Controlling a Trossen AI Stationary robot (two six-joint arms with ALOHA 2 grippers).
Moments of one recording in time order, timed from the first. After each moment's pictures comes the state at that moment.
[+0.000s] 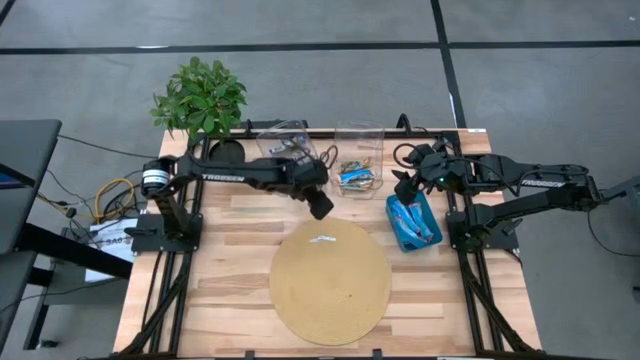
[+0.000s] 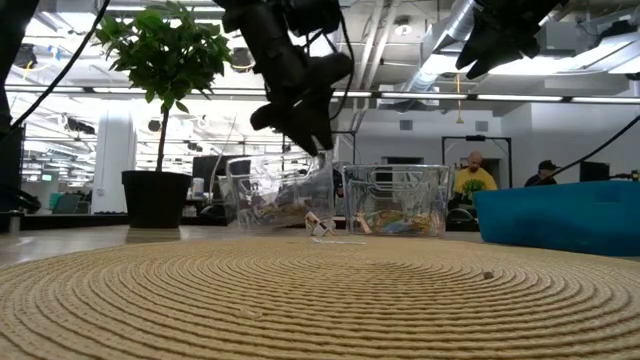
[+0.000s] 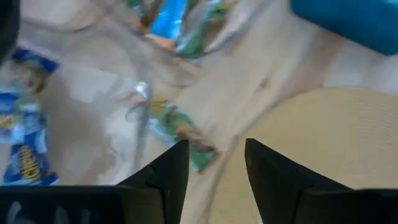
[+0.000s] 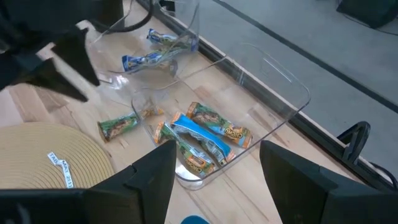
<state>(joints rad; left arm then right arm) 0.15 1.79 1.40 -0.61 -0.12 -0.48 -0.05 0.94 1.00 -0.83 0.51 0.38</state>
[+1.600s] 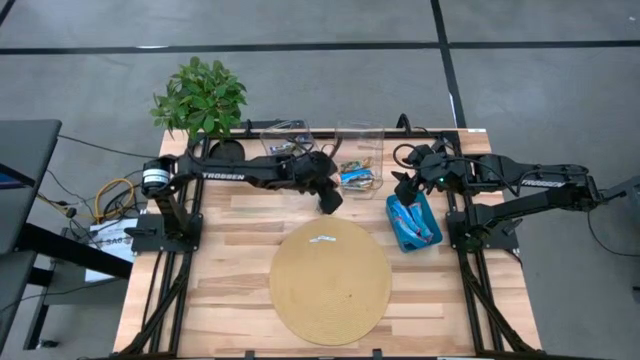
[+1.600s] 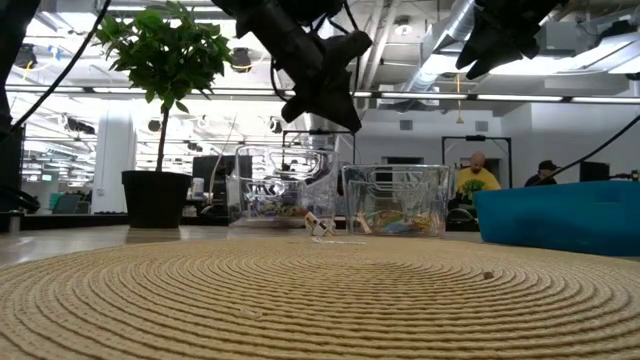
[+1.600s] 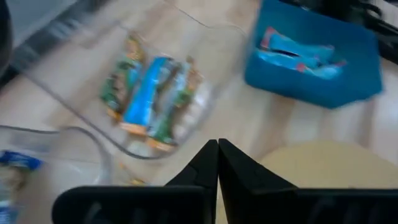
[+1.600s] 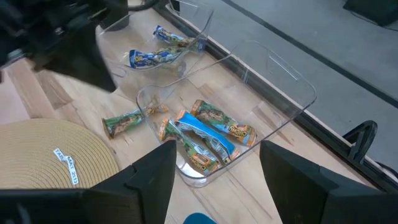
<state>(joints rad) 0.17 1.79 1.39 -0.34 -0.11 -0.34 -0.05 0.94 1.00 -0.83 0.49 0.38</state>
